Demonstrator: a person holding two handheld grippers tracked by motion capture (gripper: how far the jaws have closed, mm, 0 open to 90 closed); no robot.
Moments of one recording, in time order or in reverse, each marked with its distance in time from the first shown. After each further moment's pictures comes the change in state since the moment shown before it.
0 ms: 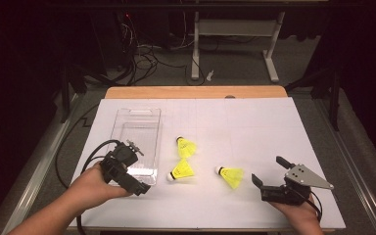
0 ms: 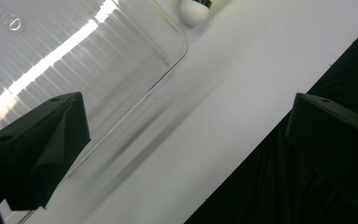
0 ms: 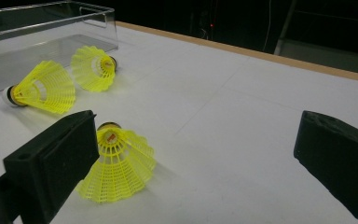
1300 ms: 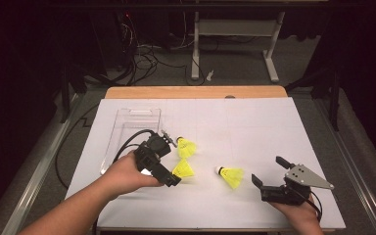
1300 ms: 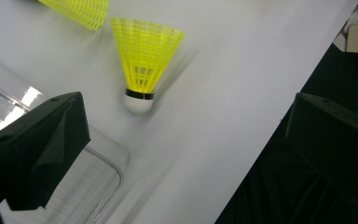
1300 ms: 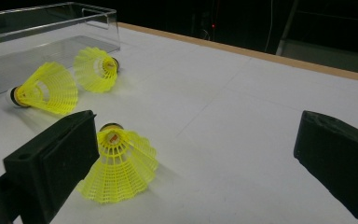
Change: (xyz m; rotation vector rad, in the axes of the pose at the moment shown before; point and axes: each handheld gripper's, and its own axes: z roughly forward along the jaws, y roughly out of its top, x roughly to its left) left arm -0.028 0.066 0.017 -0.042 -0.081 0.123; right arm 0.000 0.000 0.000 -0.004 0.007 0.004
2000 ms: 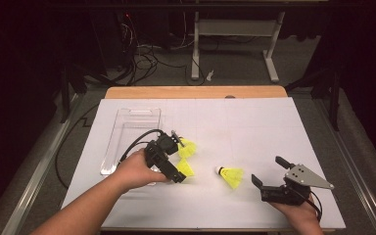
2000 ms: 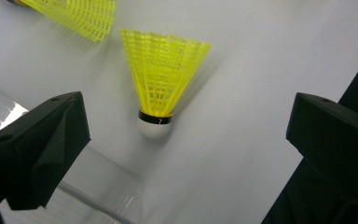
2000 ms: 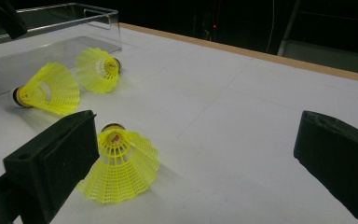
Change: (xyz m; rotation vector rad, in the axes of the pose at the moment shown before) left arm 0.018 0.014 0.035 0.042 0.022 0.017; right arm 0.000 0.000 0.000 -0.001 0.005 0.000
